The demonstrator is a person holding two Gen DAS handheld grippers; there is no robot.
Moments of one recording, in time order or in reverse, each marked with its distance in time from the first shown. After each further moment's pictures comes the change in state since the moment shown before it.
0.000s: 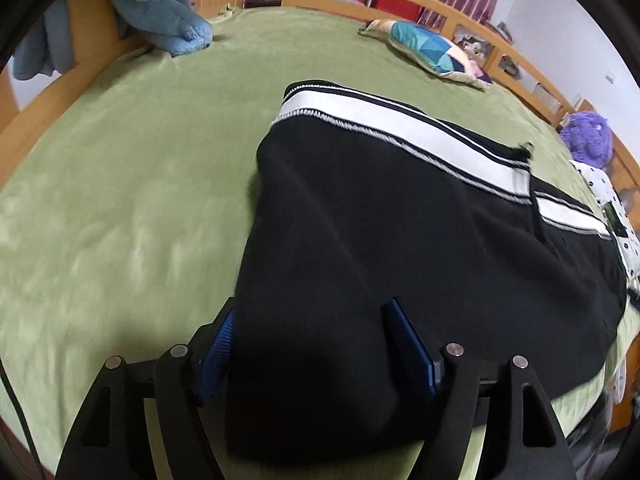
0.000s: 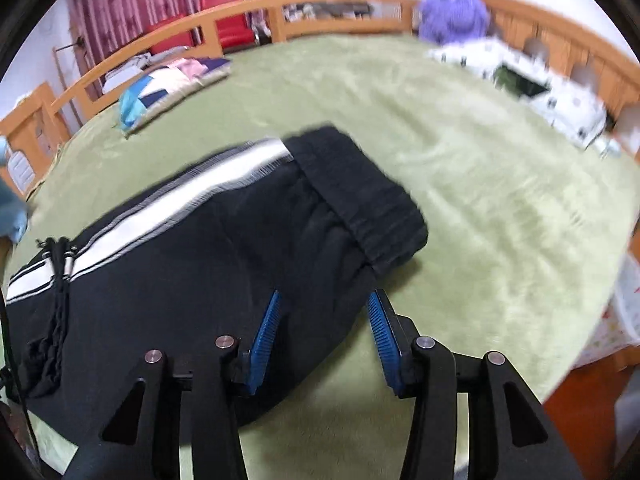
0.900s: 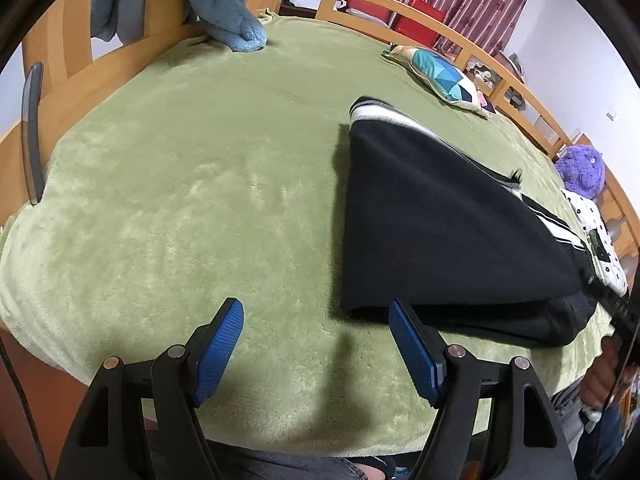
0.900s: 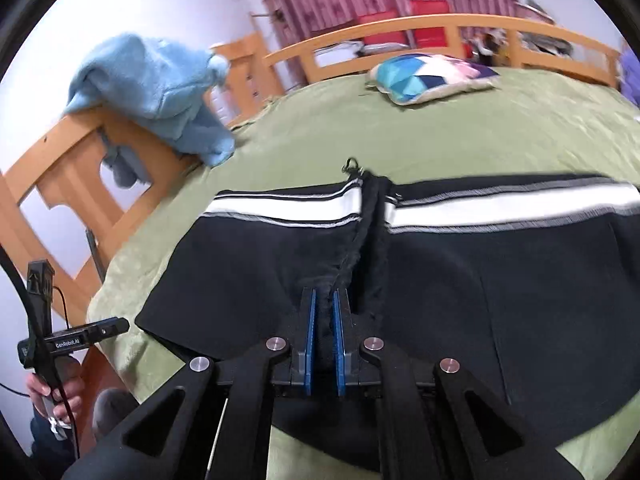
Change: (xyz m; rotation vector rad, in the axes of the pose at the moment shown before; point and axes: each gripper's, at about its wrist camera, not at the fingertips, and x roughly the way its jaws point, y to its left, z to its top) left arm -0.067 0.060 -0.039 -0.111 -0.012 -0.042; right arm -0.048 0.214 -0.079 -0.309 -0.014 0.632
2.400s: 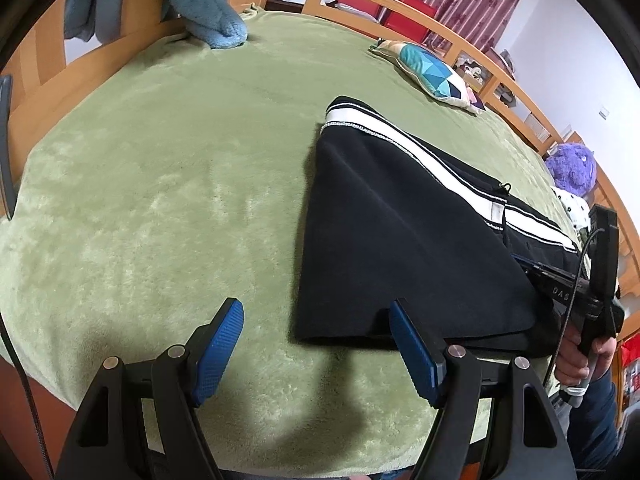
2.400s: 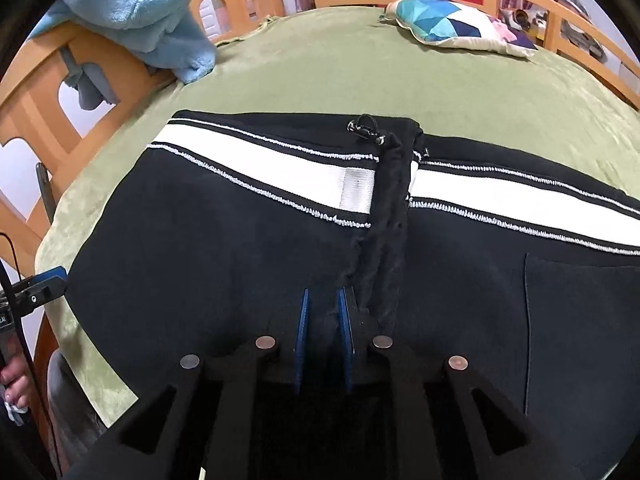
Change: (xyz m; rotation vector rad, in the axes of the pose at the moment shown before) left arm 0.015 -0.018 0.014 0.000 0.018 -0.044; right arm 0.097 0.010 0.026 -0.142 0.267 -0.097
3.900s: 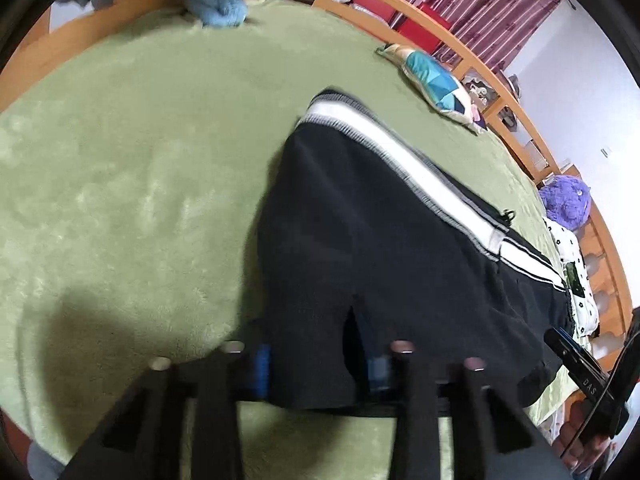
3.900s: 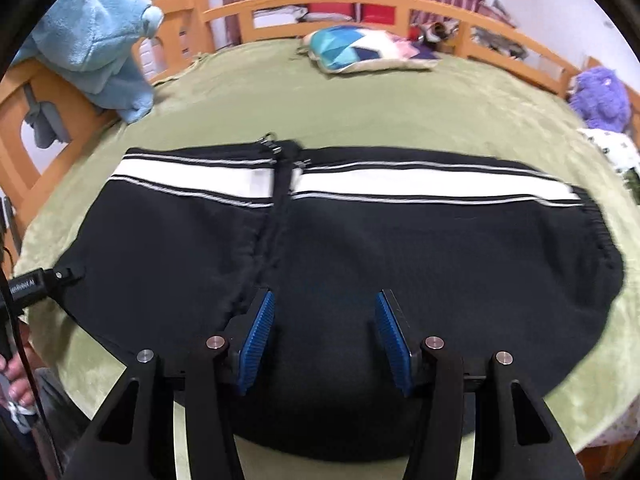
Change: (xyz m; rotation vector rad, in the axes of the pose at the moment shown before) left arm 0.038 -0.030 0.015 -0.099 -0.013 -0.056; right arm -0.078 -0.029 -0.040 0.131 -0.121 -0.249
